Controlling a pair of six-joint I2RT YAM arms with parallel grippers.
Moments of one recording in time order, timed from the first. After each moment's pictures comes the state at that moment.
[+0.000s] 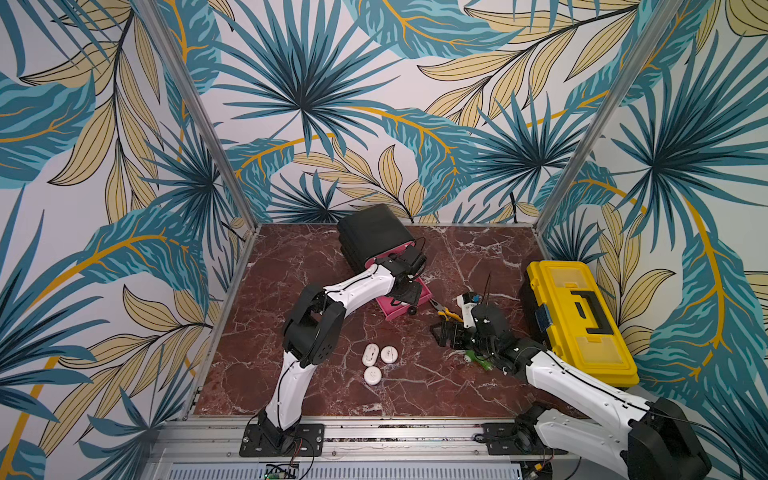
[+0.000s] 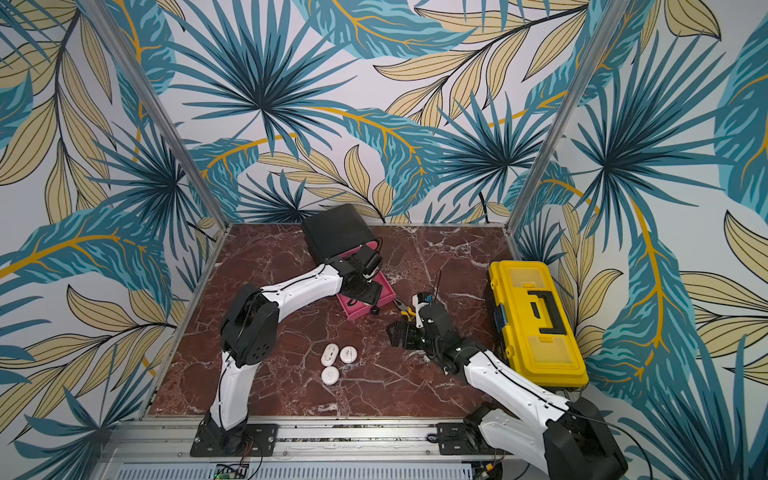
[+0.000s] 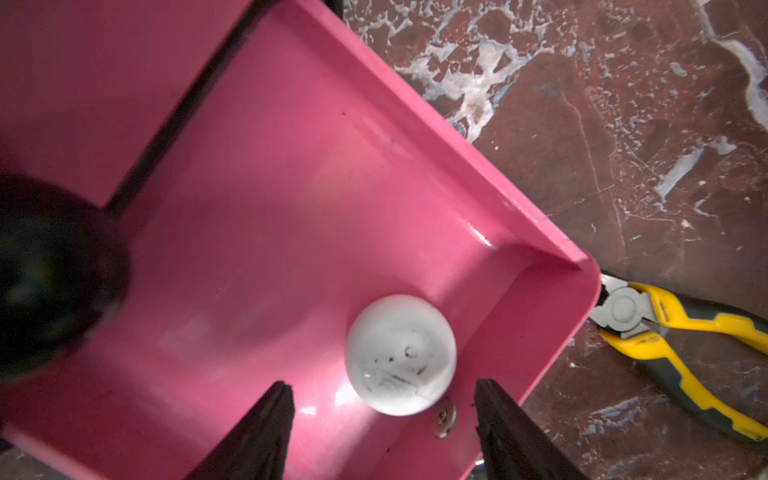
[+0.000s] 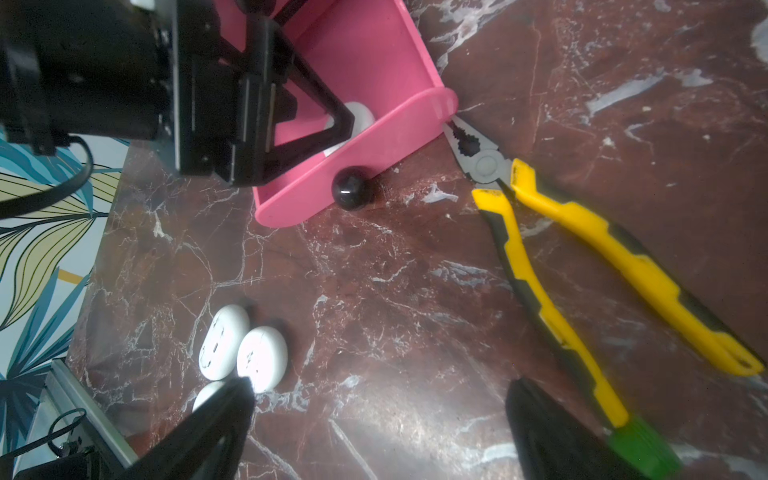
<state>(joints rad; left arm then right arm) -0.70 2.13 1.72 -0.74 -0.07 -0.35 0.54 1.07 0.50 -0.15 -0.10 0.60</state>
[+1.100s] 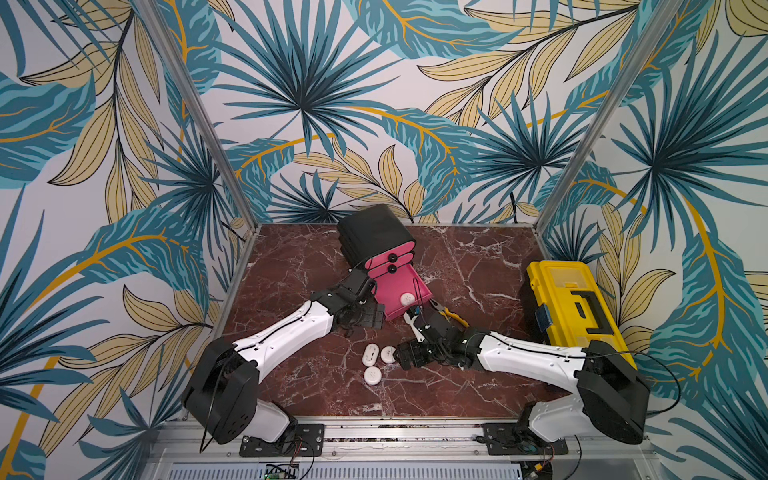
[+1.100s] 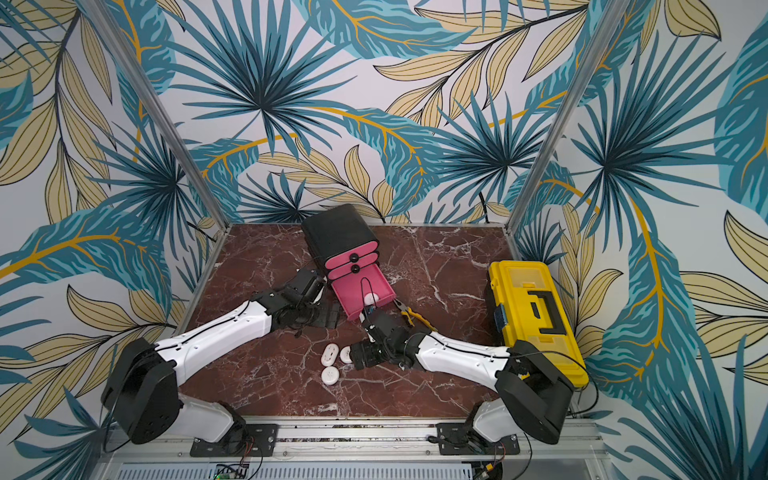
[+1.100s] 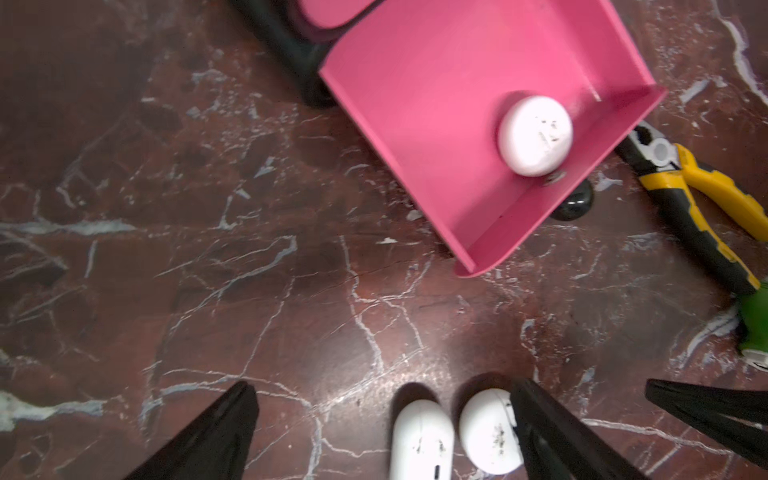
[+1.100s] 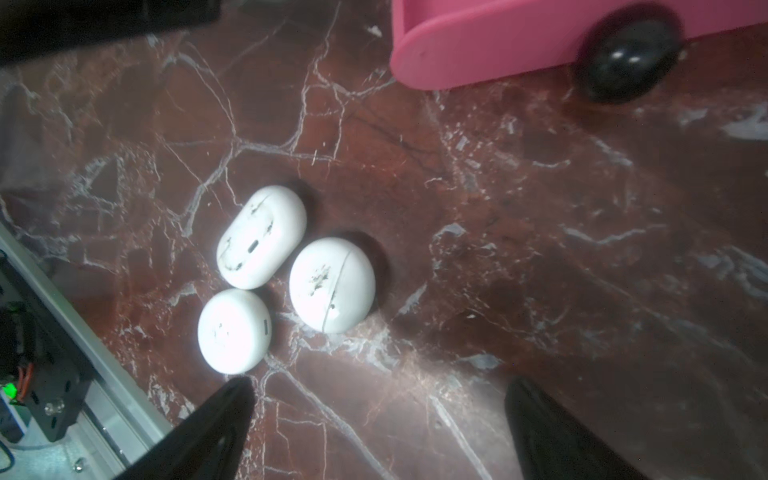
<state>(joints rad) -0.58 1.43 0.99 -0.61 -0.06 -0.46 0.91 1.47 0.81 -0.31 -0.01 0.51</state>
